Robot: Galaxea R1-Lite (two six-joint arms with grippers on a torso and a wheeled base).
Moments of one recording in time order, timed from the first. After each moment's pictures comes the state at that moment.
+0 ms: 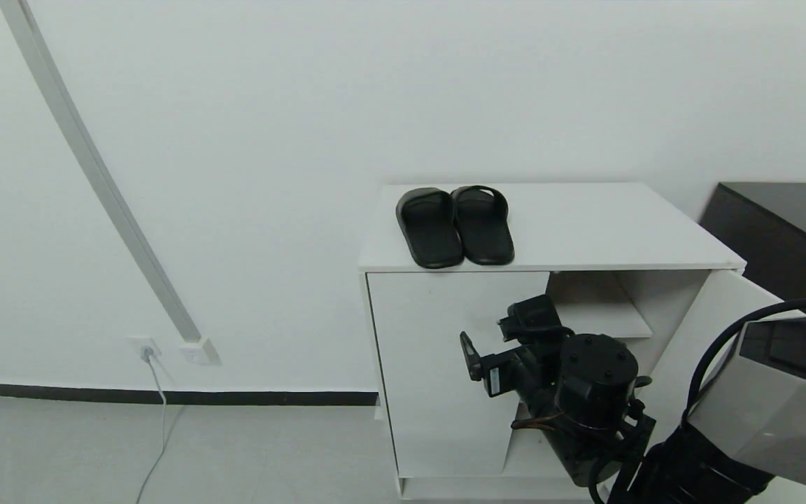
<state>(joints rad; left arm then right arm) 0.00 0.00 0.00 0.00 0.04 0.00 0.80 2.12 -0.67 -1.45 -0.51 -0.10</state>
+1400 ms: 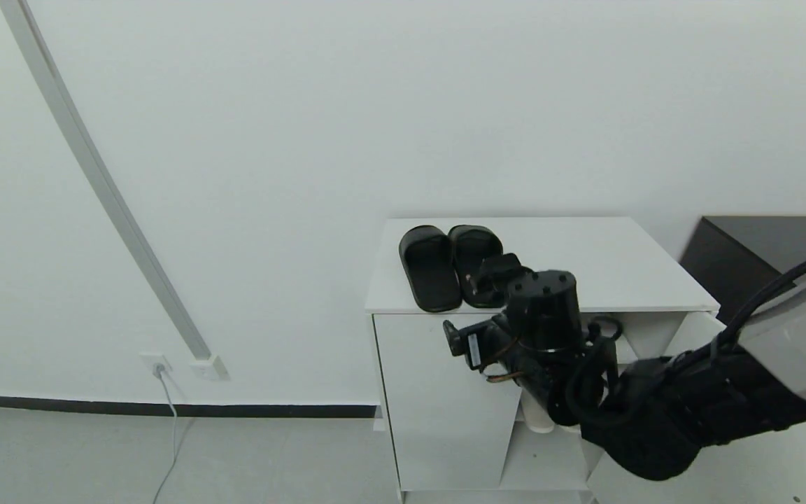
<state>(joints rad) 0.00 0.00 0.00 0.00 0.04 0.00 0.80 2.02 -1.04 -0.73 -0.48 0.05</state>
